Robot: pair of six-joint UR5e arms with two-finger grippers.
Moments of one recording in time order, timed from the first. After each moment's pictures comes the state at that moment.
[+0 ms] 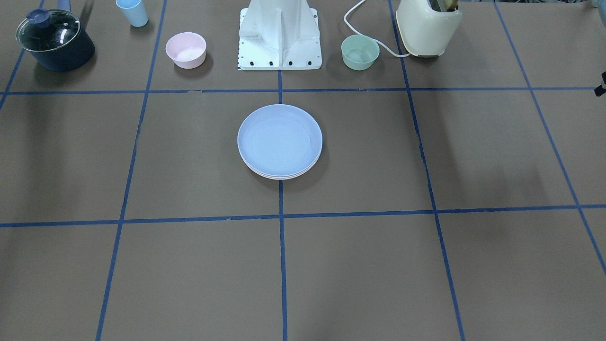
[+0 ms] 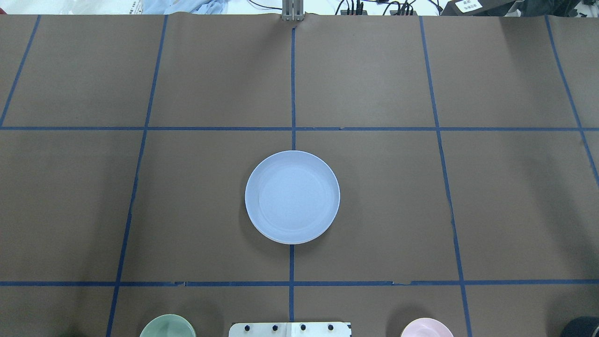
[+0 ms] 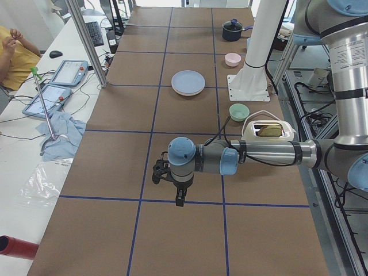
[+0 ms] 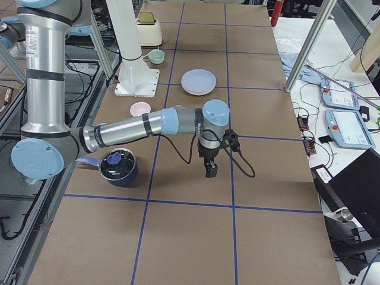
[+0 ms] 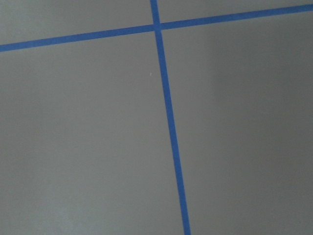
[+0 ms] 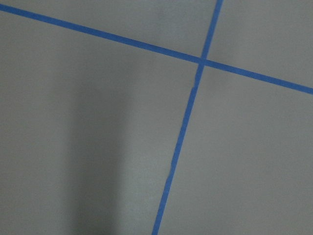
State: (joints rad) left arm -1.54 -1.35 -1.80 -1.61 -2.31 0.07; right arm 1.57 -1.71 1.92 -1.81 2.30 -0.24
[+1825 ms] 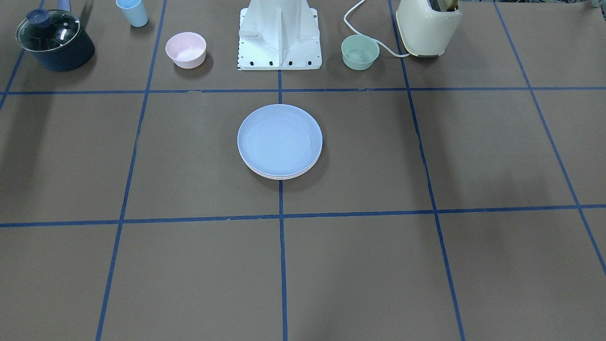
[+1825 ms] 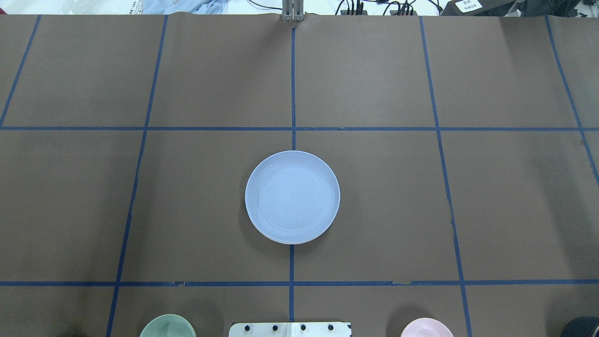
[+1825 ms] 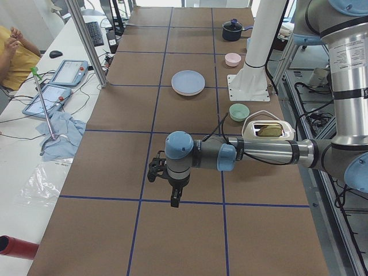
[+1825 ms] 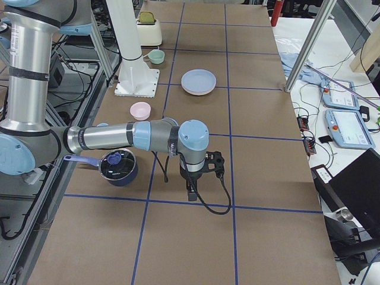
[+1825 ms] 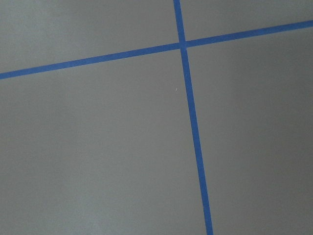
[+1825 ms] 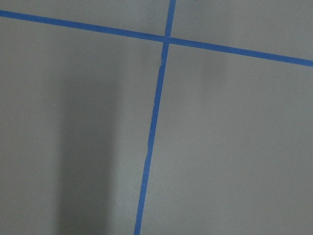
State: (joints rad) left arm -1.54 -1.36 -1.81 -1.62 -2.28 0.07; right arm 1.63 -1.75 1.91 -1.81 2.30 -0.24
